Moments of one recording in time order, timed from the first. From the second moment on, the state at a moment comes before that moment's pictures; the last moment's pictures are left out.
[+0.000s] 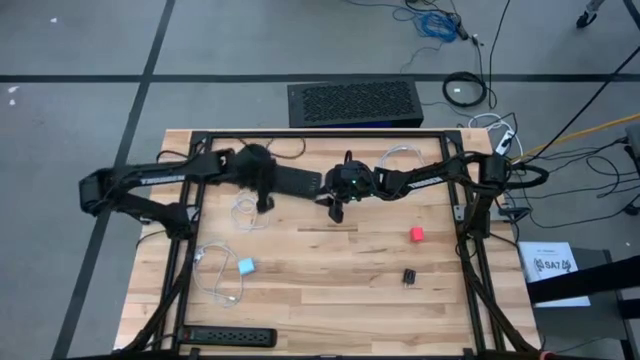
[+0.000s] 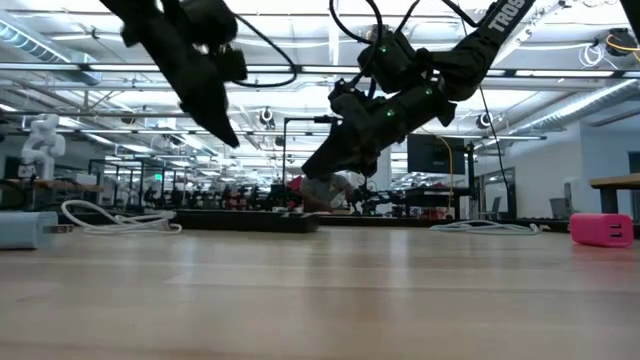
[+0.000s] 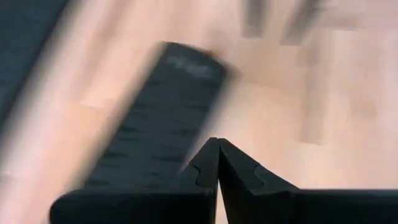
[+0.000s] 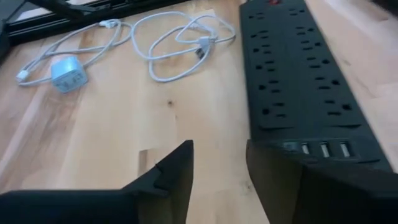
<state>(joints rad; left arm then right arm) 0.35 1.20 0.84 -0.53 0.14 0.10 -0.23 1.82 0.94 0.35 -0.18 0.12</state>
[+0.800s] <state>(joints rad) -0.28 1.35 0.84 -0.90 0.20 -0.61 -0.18 1.82 0.94 0.32 -0.22 0.10</state>
